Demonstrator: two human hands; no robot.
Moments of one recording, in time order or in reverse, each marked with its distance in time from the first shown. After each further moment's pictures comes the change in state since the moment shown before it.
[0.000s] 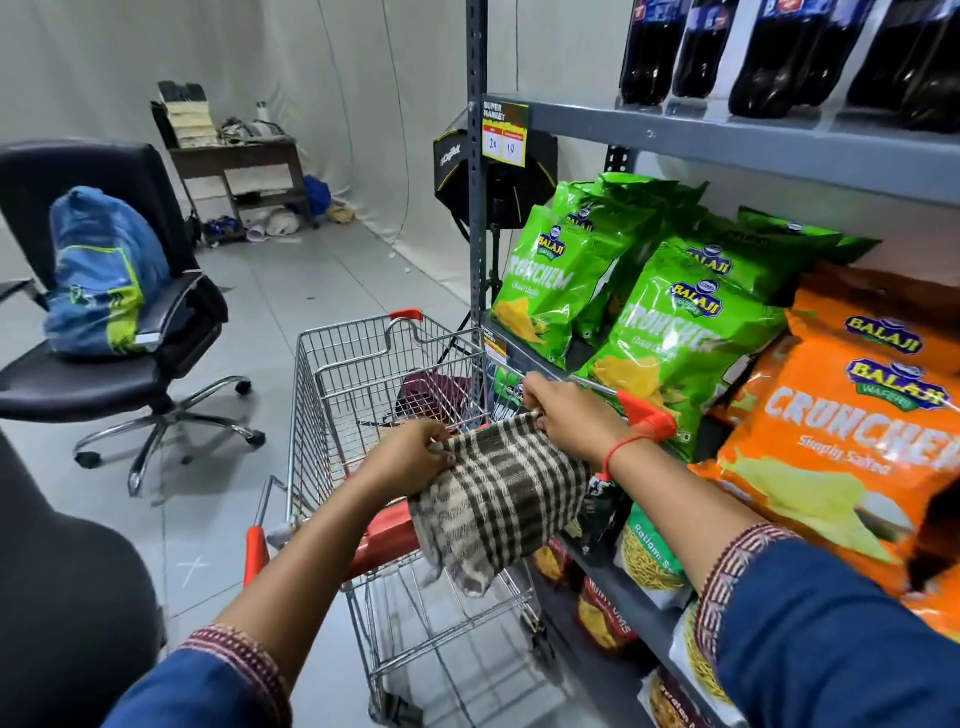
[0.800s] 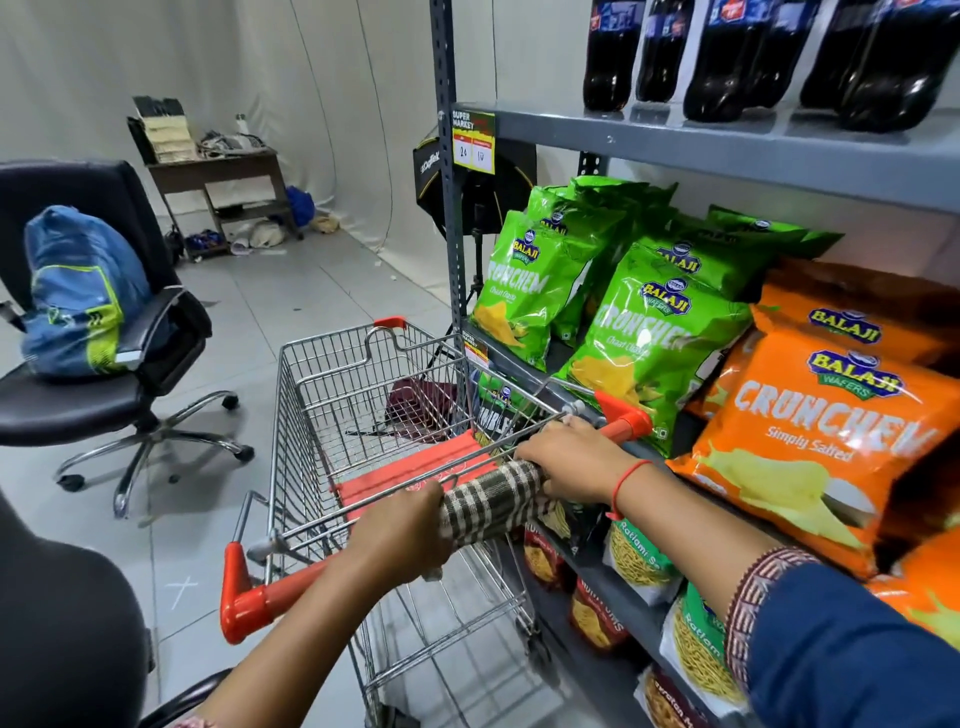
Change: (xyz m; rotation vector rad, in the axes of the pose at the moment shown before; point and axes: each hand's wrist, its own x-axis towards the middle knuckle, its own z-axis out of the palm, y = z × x) left_hand -0.042 0.004 0.040 0.532 -0.006 0.062; right_hand -0.035 0.014 0.005 -0.369 -0.226 -0.197
